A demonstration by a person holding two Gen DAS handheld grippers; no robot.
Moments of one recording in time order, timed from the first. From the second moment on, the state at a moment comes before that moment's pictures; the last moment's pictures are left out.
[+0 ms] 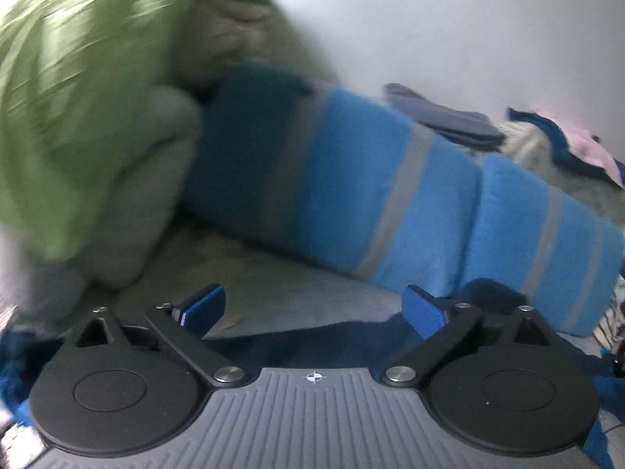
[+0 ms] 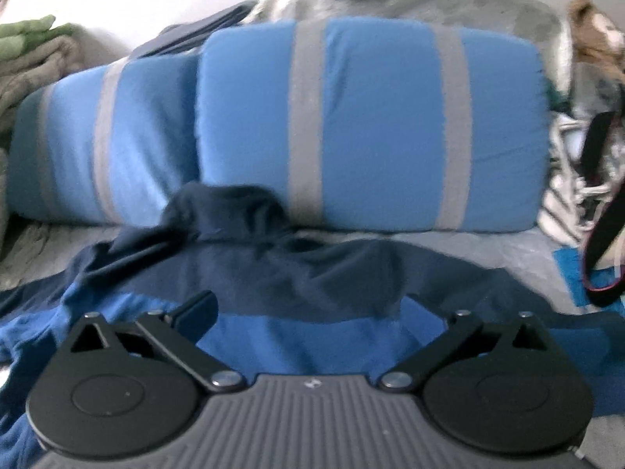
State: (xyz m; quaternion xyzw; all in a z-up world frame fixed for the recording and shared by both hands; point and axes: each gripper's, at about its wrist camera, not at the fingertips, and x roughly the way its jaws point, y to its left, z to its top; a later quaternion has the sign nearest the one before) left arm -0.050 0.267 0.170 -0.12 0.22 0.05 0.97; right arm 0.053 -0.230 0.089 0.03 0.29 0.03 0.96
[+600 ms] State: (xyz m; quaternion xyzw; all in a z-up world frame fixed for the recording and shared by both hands) left arm 0.037 0.033 0.135 -0.12 0.24 -0.18 0.95; right arm 0.056 -0.335 0.094 0.11 0.28 -0.07 0.95
